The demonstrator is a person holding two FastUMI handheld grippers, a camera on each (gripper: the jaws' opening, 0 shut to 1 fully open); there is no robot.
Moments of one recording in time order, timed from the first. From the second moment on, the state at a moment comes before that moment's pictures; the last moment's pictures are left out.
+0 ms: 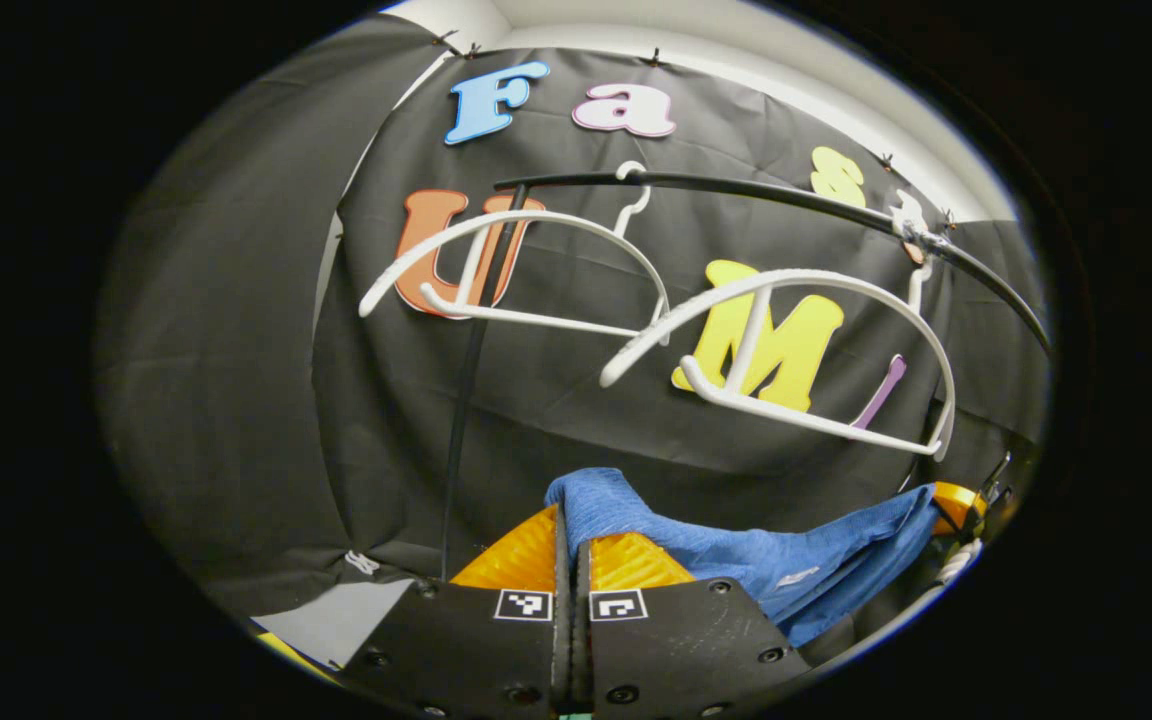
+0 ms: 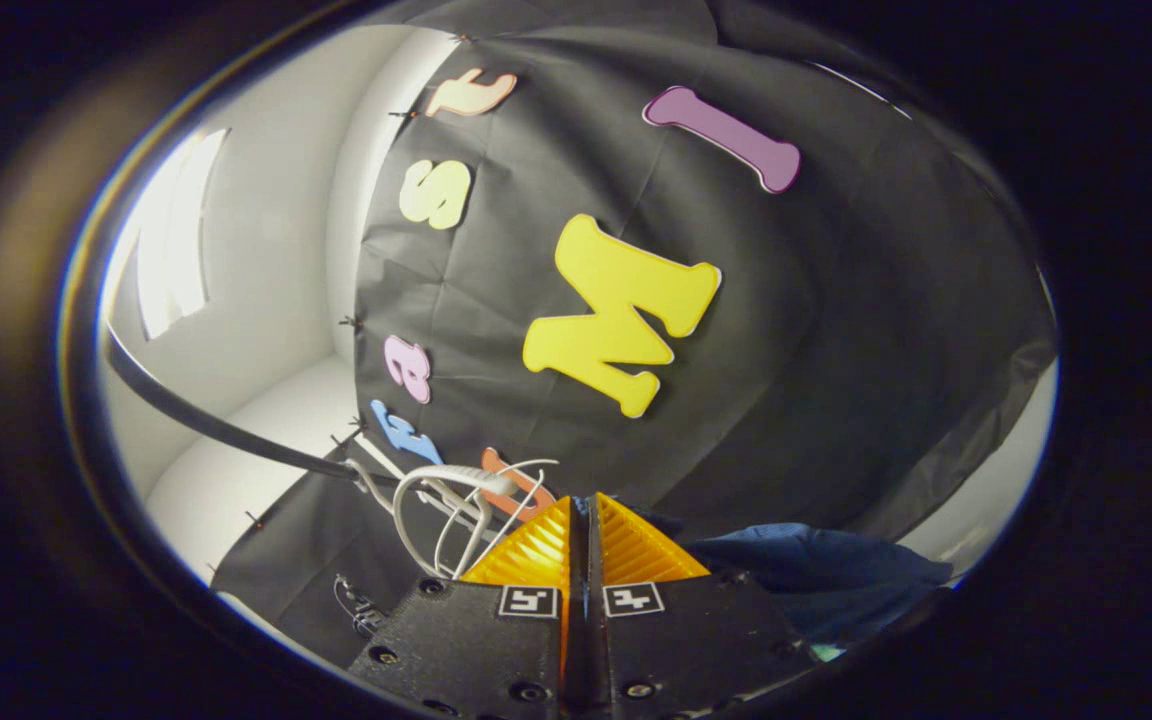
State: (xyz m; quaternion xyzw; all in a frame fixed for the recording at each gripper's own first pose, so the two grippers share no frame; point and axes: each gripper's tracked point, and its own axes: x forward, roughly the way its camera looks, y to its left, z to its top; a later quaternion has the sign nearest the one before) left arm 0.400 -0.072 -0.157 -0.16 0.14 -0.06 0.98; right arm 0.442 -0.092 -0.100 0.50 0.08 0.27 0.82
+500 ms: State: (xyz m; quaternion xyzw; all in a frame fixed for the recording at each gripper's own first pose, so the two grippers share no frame) left arm 0.365 -0.081 -0.143 -0.17 0.16 -0.07 0.97; right arm 0.400 -0.035 -0.076 0.45 0.09 0.30 0.84
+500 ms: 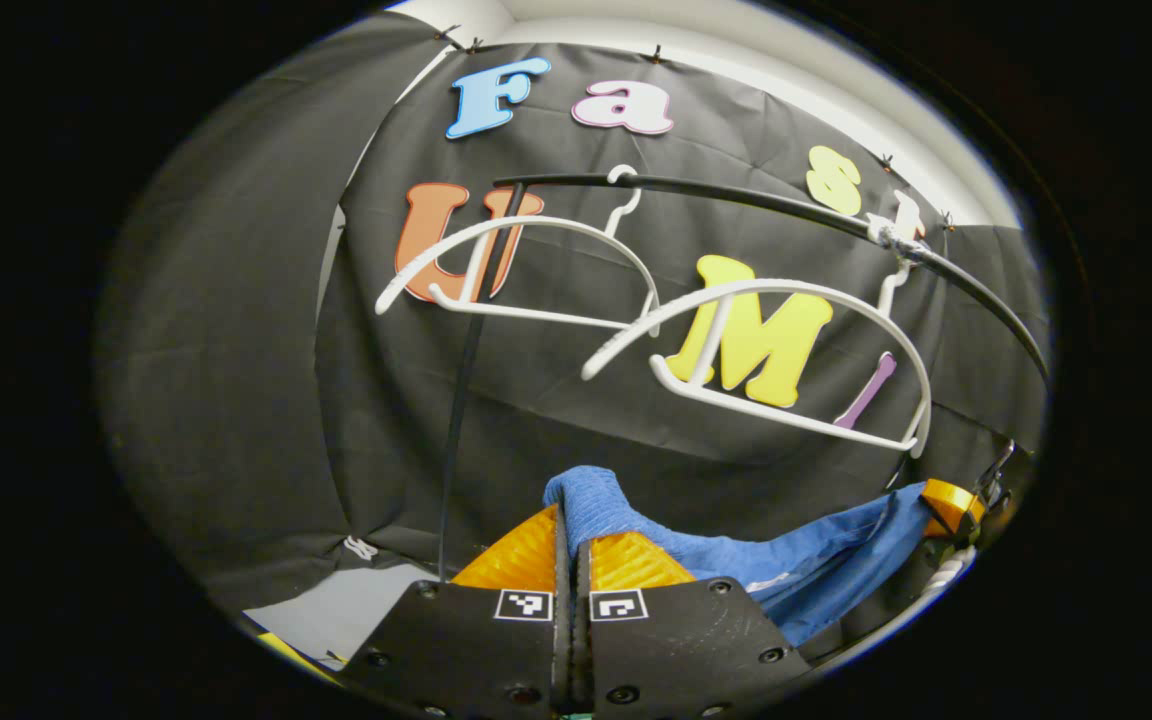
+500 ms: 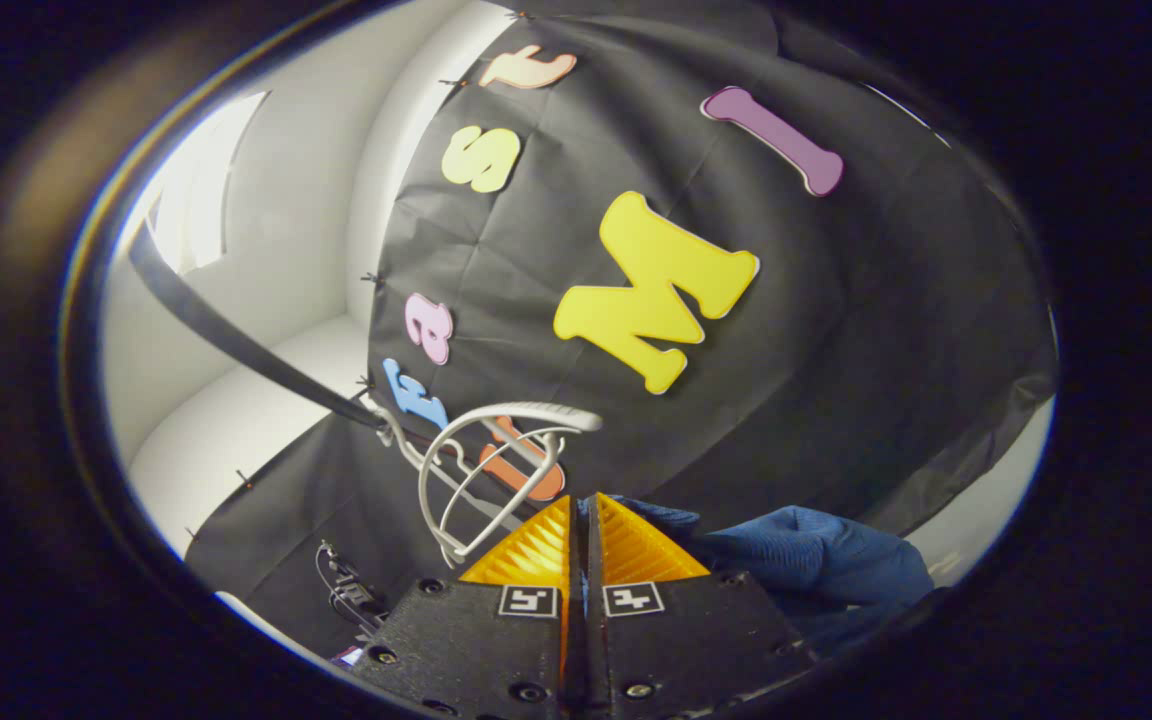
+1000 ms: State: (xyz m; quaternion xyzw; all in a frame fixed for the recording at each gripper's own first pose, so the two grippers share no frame) left arm 0.306 -0.113 -0.126 -0.15 0.19 -0.13 0.96; right arm 0.328 0.087 -0.071 0.41 0.13 0.35 0.83
